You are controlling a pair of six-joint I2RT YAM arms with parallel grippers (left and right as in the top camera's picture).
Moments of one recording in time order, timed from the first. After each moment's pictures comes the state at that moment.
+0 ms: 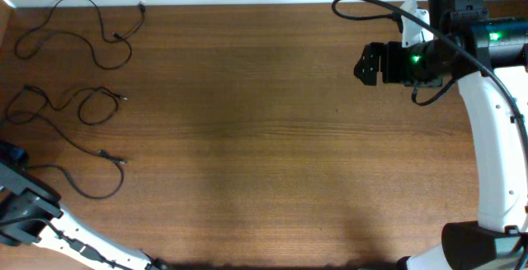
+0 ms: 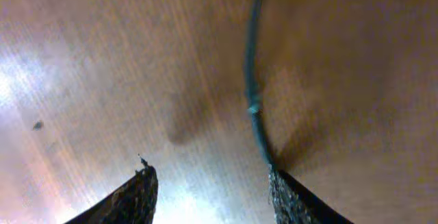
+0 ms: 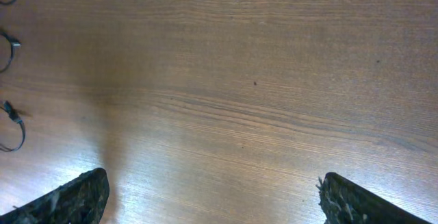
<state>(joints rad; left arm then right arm) 0.94 2.33 1.87 -0.94 -0.22 -0.24 0.09 1.71 1.99 -1.43 -0.27 0.11</state>
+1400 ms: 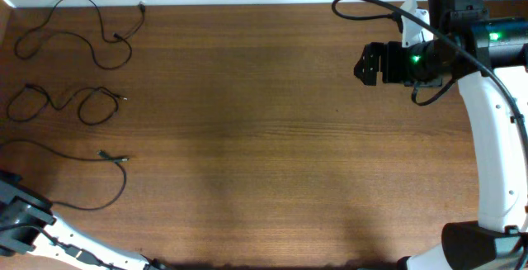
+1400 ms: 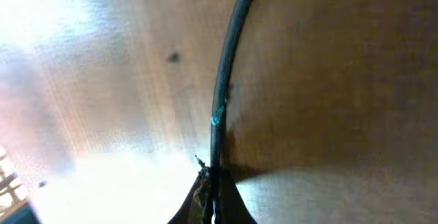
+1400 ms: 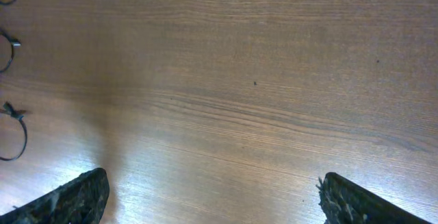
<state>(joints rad) 1.02 2.33 1.82 -1.09 -0.40 -0.31 0.09 1.71 1.99 -1.43 -0.27 0.11</state>
